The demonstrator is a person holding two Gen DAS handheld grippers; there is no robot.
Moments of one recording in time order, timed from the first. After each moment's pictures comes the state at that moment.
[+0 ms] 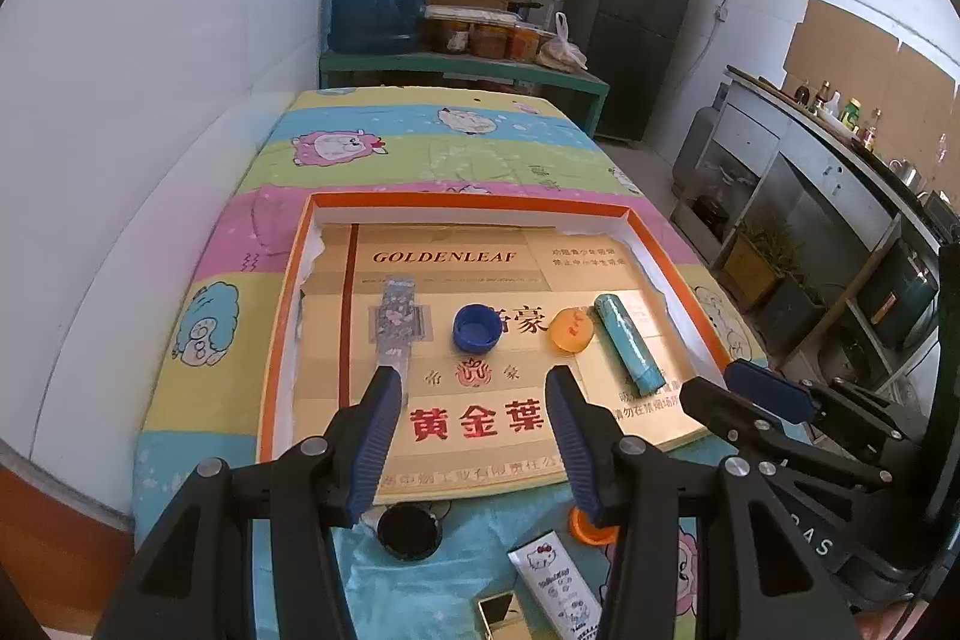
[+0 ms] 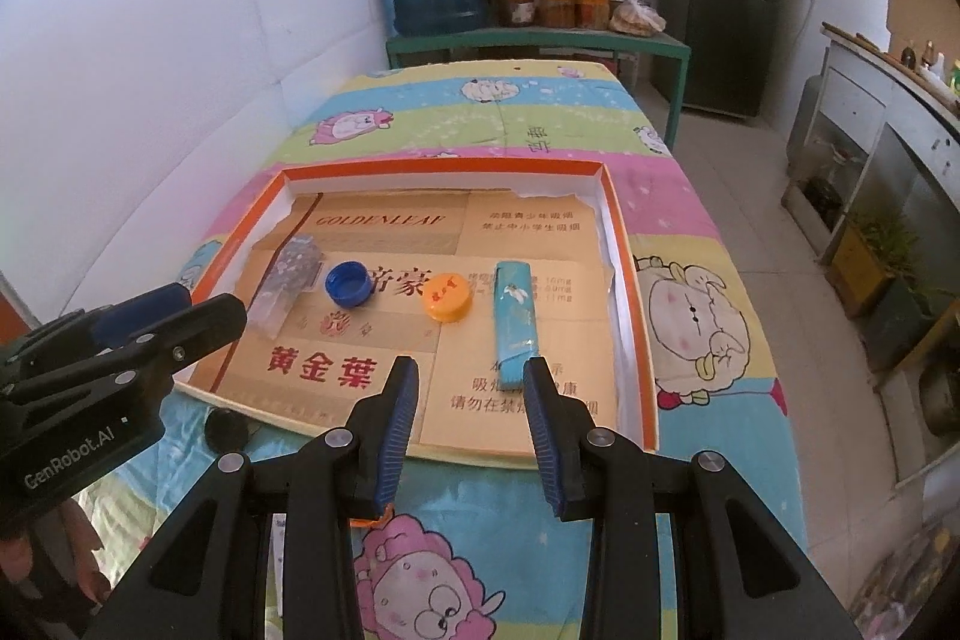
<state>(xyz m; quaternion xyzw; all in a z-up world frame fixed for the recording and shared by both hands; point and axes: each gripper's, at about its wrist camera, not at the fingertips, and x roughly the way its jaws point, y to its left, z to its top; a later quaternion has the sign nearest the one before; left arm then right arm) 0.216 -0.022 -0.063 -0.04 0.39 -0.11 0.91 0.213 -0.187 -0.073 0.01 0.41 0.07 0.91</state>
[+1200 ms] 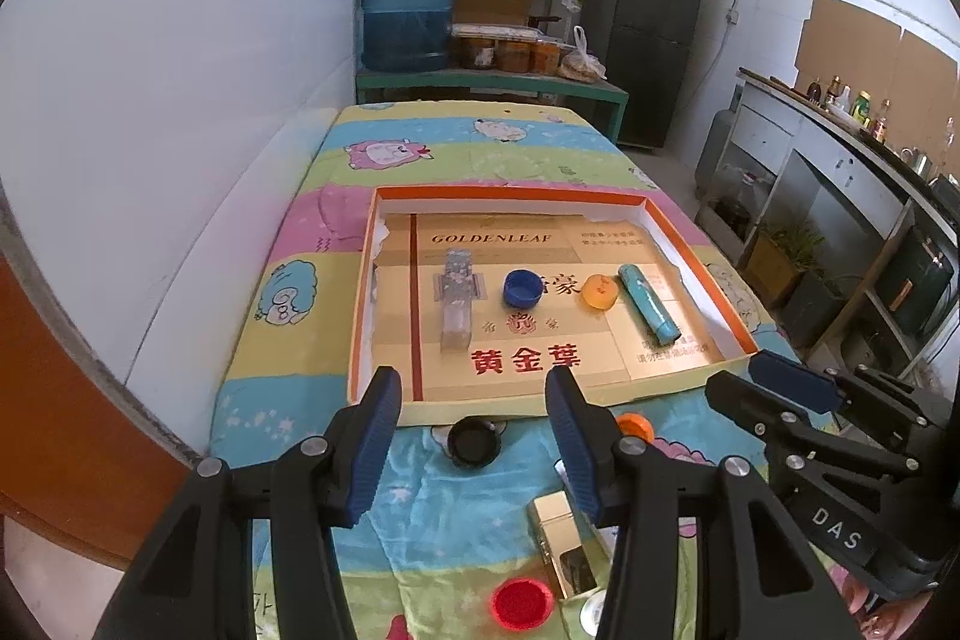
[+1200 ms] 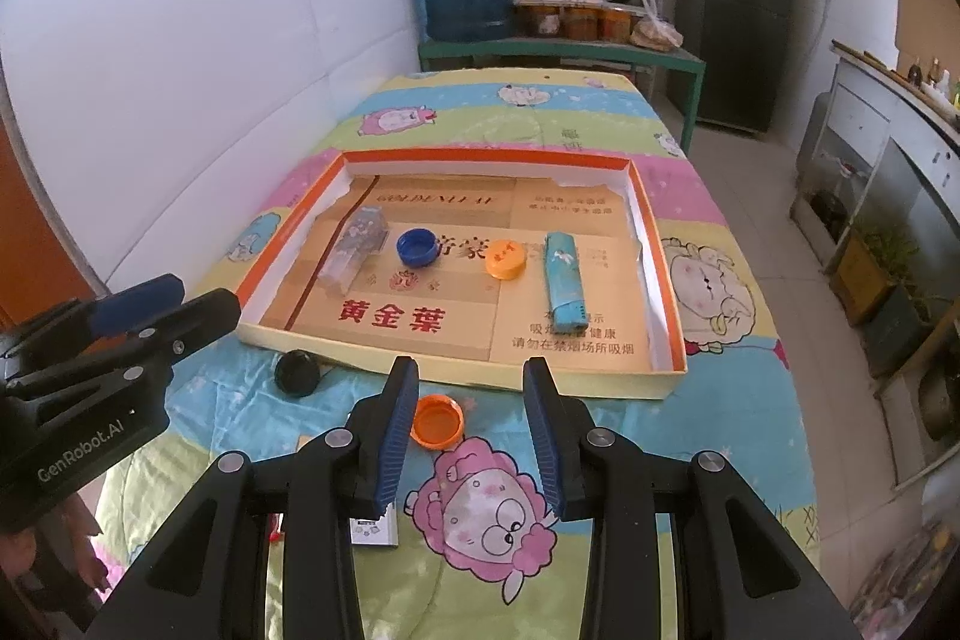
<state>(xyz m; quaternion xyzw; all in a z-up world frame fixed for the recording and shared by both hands) 0.160 0.004 -0.052 -0.01 0.37 -0.08 0.92 0.158 -0.158 -0.060 0.00 0.39 0.08 0.92</state>
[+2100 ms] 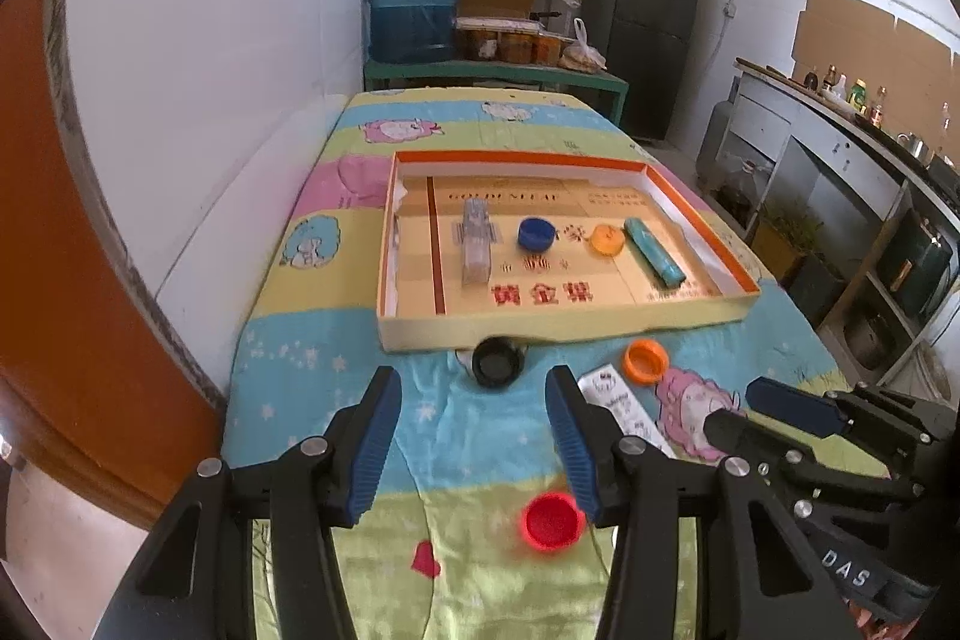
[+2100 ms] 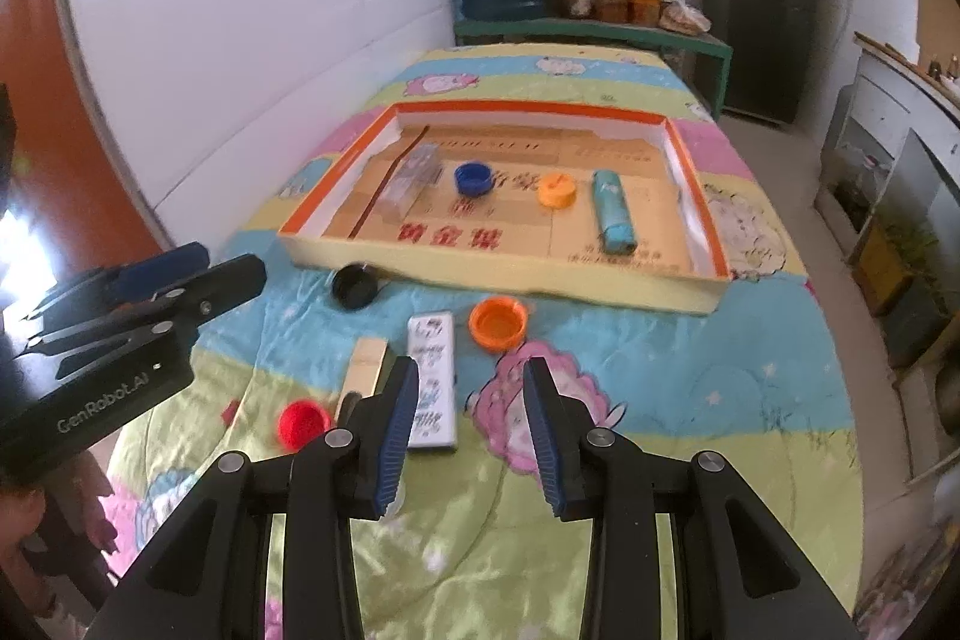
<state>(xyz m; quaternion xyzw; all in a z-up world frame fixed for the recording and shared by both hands) 0.117 0.022 -0.076 -0.01 0.37 -0.08 0.92 0.107 -0.140 -0.088 0.00 0.42 0.13 0.90</state>
